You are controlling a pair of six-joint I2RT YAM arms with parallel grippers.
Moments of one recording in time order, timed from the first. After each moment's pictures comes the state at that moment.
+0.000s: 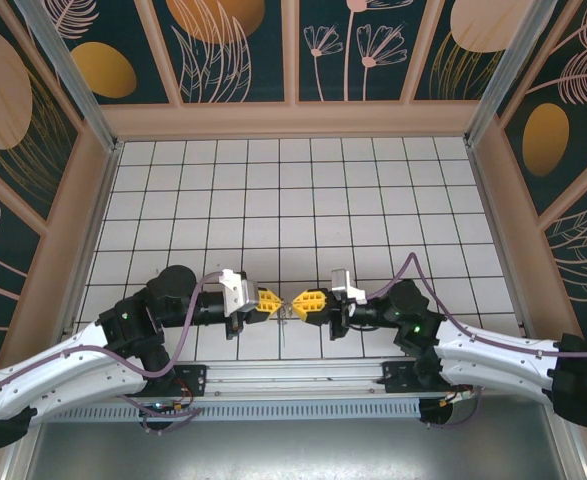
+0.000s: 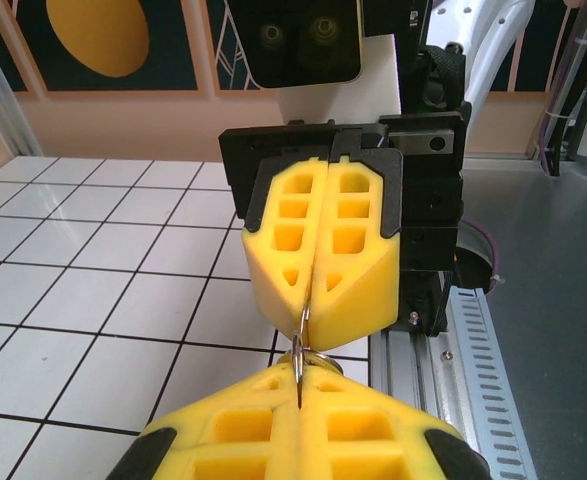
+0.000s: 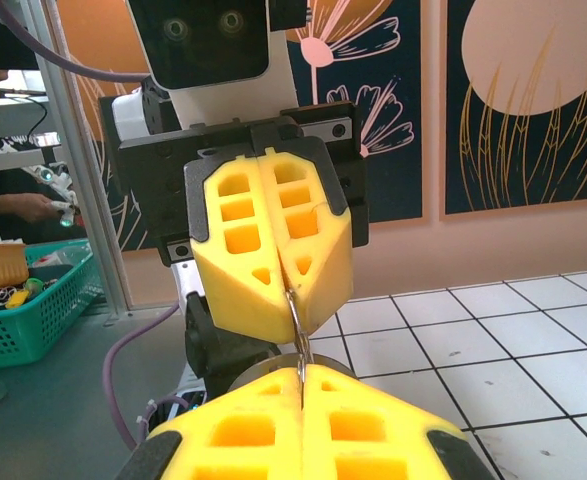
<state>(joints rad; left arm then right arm) -1.07 0.65 0.65 -0.24 0.36 0.10 1.10 0.79 0.28 0.69 -0.45 0.16</state>
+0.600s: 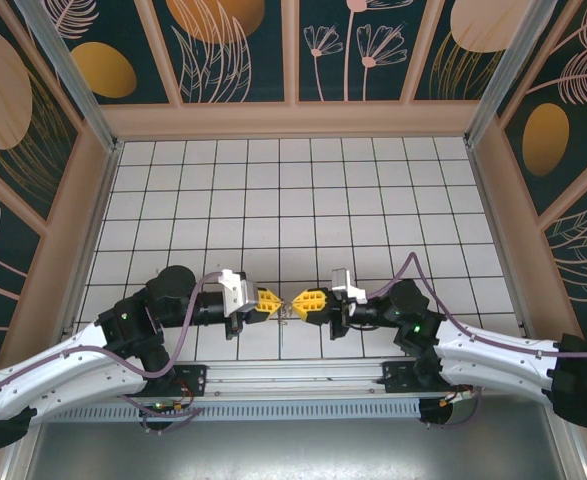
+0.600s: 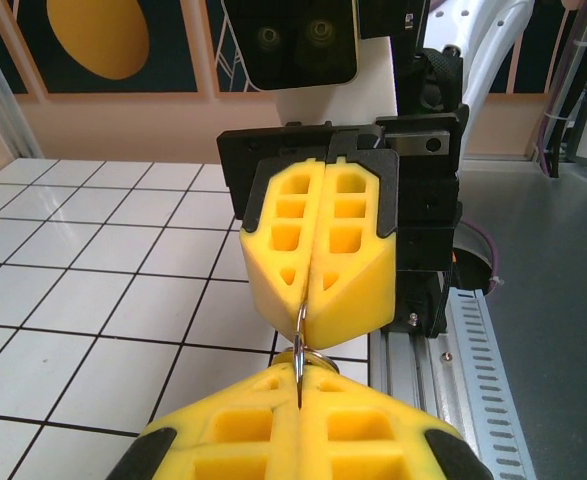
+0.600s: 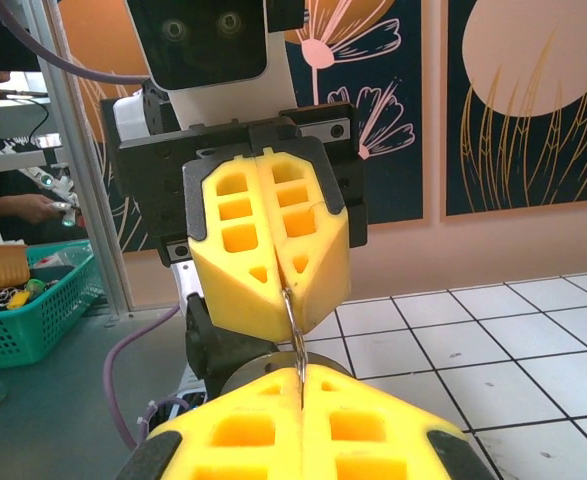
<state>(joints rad) -1.07 0.64 0.65 -0.24 0.36 0.10 1.09 0.79 0.28 0.70 -0.46 0.16</state>
